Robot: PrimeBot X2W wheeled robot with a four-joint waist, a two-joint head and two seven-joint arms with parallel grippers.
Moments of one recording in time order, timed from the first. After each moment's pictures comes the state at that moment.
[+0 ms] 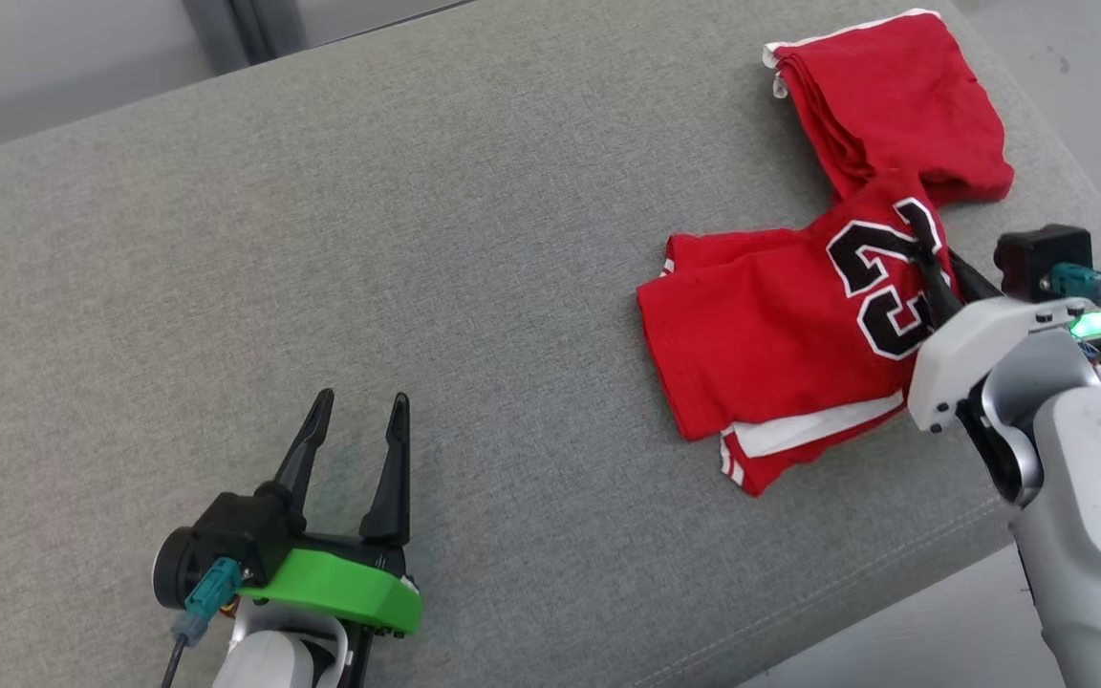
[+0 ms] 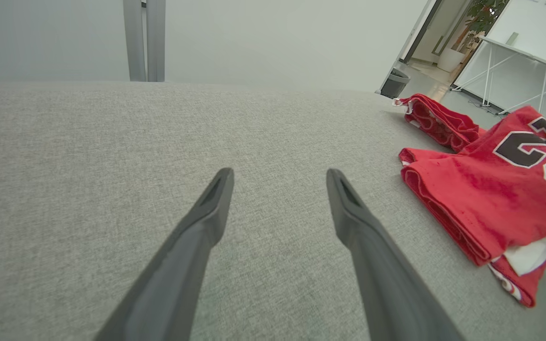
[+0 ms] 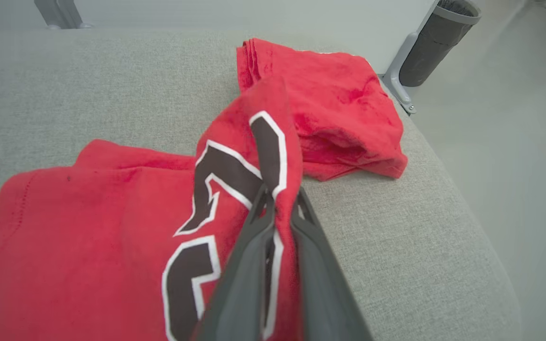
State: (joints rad) left arm -0.13 0.07 -0.25 0.20 -0.31 -0.12 -0.26; right arm -0.49 -0.19 0.02 0.37 0.14 0.13 0.15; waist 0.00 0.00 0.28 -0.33
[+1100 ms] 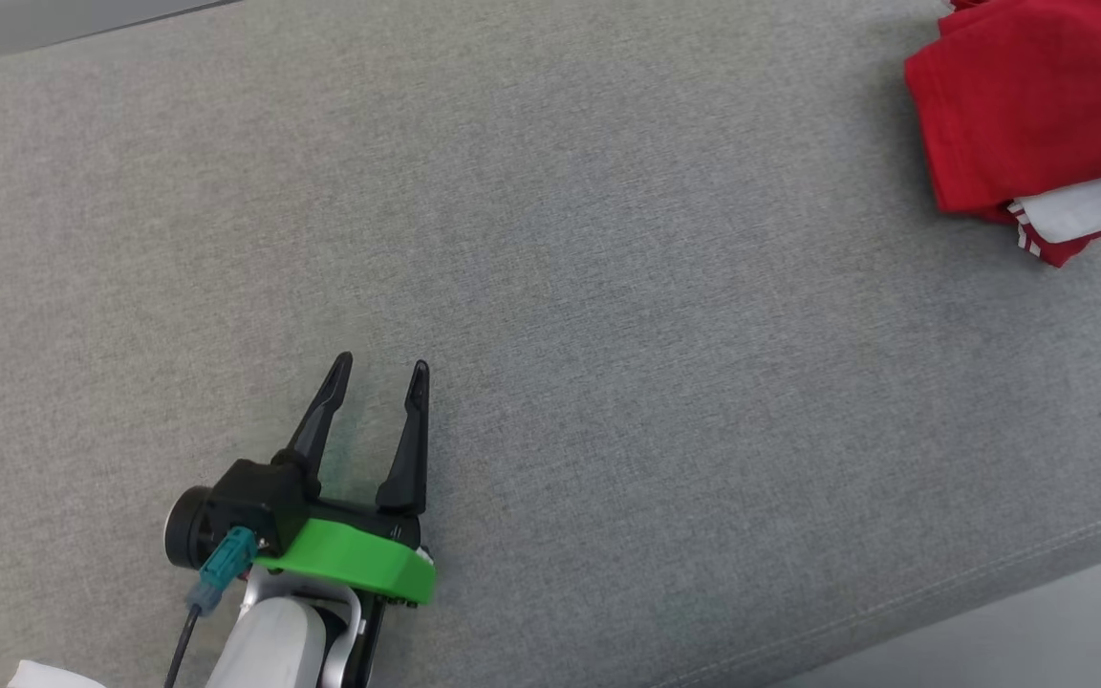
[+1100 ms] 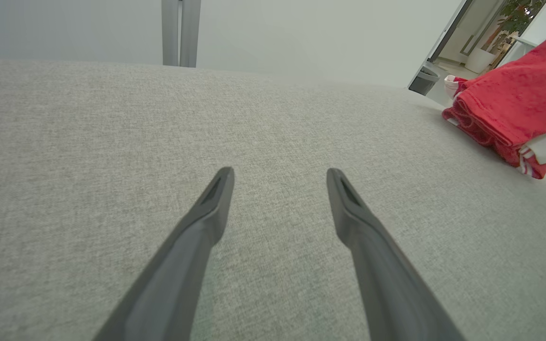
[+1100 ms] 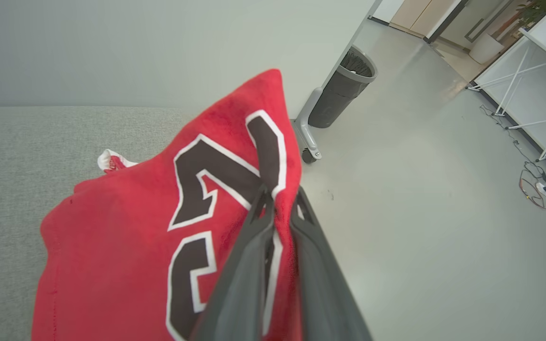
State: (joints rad) left arm -0.18 0.06 -0.28 0.20 -0.30 -0.12 -0.26; right arm -0.92 -0.49 -0.10 0.57 0.10 0.13 0.32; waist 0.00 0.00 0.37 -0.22
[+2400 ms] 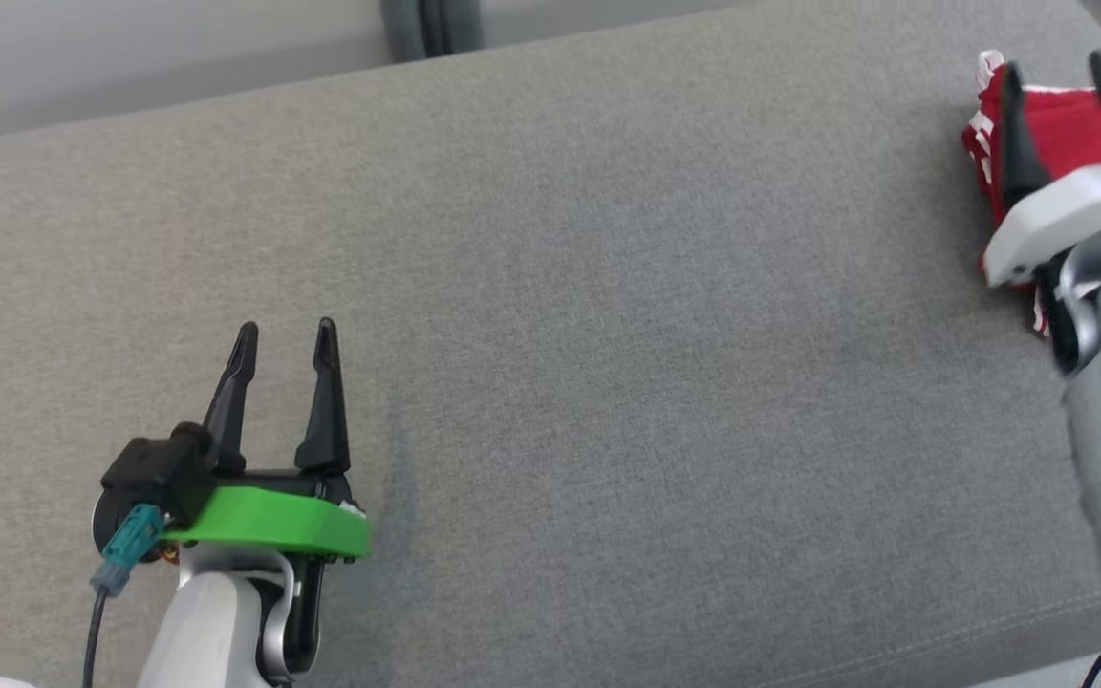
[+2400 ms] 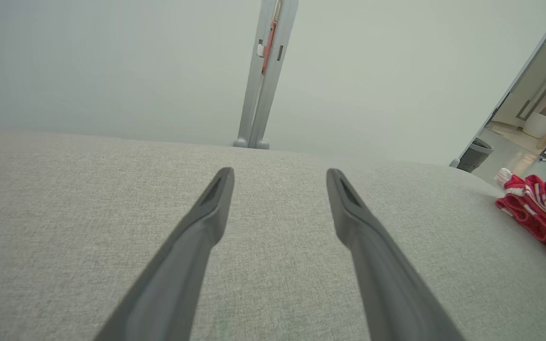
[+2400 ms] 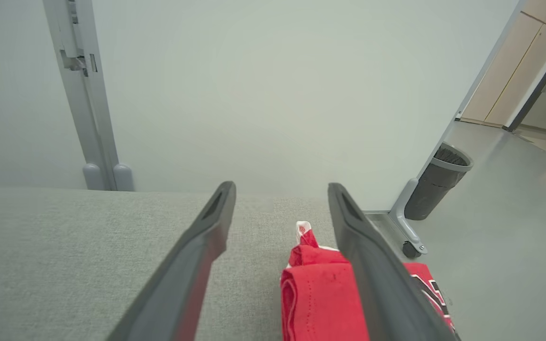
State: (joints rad) left arm -0.23 0.07 -0.15 0.21 -0.37 -0.12 -0.26; right arm -0.82 -0.23 -0.09 0.72 0.03 0.13 -0.22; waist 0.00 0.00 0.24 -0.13
